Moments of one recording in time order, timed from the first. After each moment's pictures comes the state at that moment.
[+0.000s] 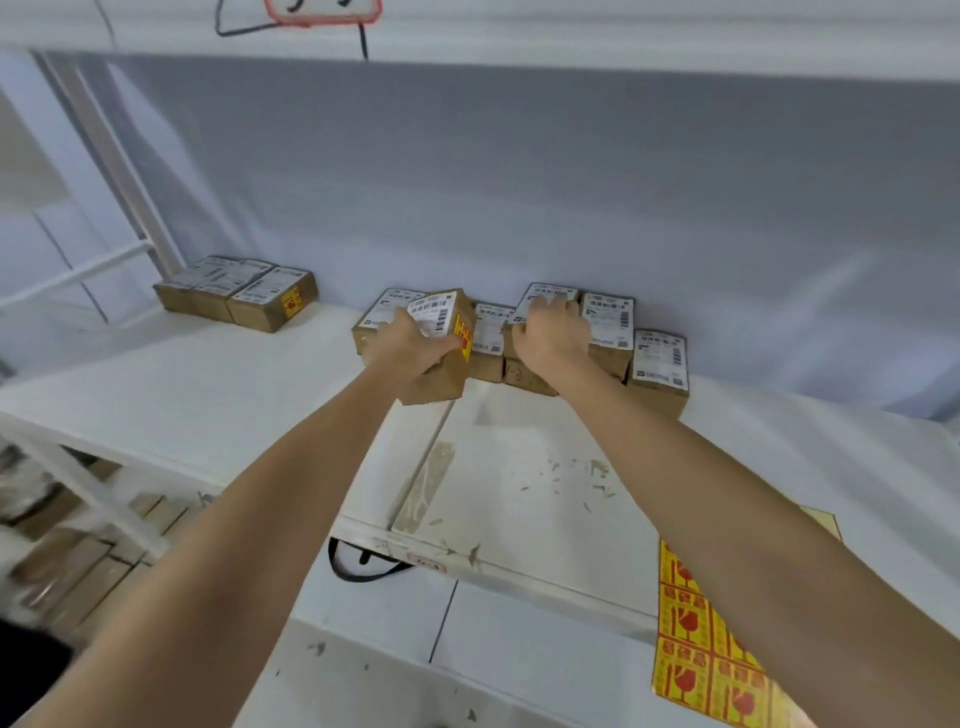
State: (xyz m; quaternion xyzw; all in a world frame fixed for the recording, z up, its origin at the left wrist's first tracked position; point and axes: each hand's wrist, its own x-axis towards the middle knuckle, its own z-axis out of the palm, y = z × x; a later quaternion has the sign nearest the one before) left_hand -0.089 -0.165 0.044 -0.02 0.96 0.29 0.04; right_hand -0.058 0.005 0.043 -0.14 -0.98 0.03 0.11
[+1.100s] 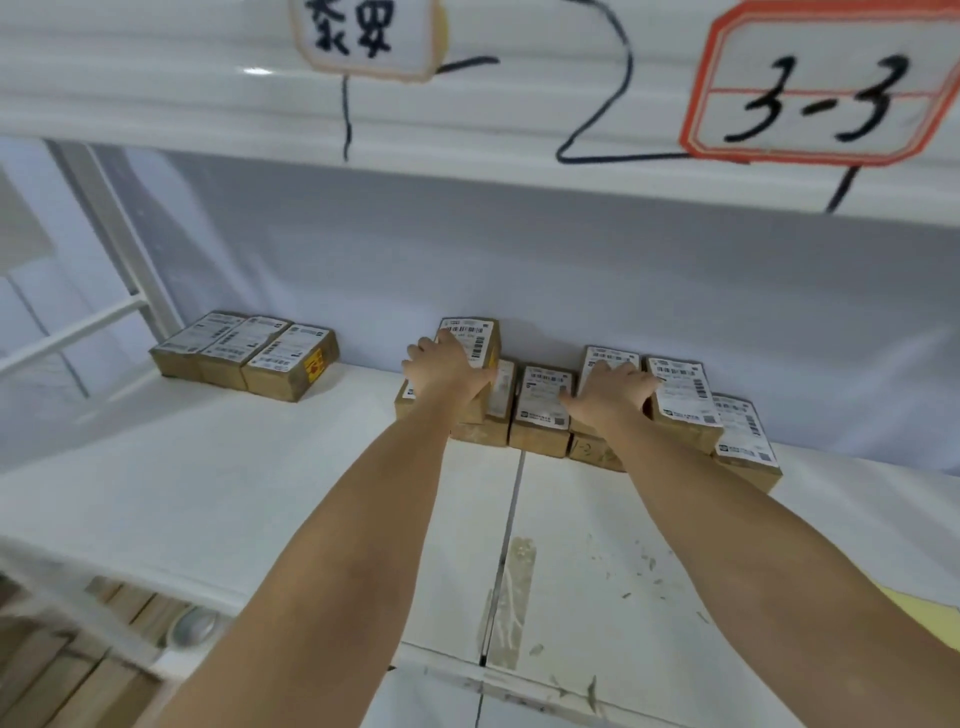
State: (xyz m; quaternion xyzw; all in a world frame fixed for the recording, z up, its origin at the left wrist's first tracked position) left_hand -0.220 -0.181 0.038 0.07 0.99 0.15 -0.03; right_hand -0.142 -0.013 0.032 -0.33 -0.94 -0.09 -0.06
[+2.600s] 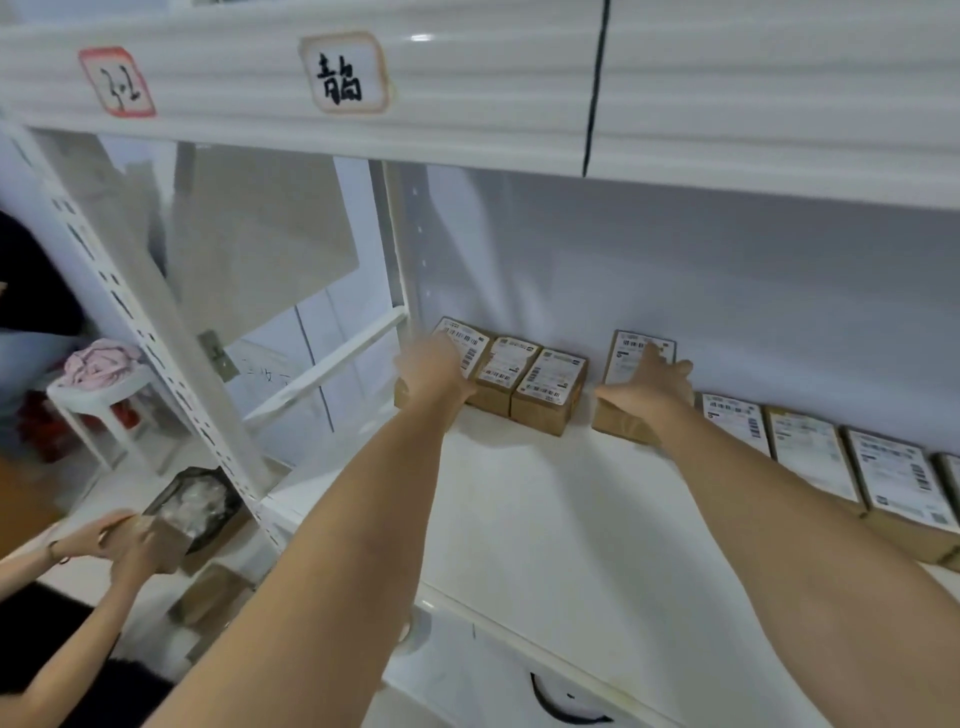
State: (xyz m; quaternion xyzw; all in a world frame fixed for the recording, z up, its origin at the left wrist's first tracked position) left_hand -0.380 -0.548 0.038 -0.03 1.00 0.04 -0.04; right_hand -0.328 -0.314 0.036 -0.26 -0.94 0.21 0.02
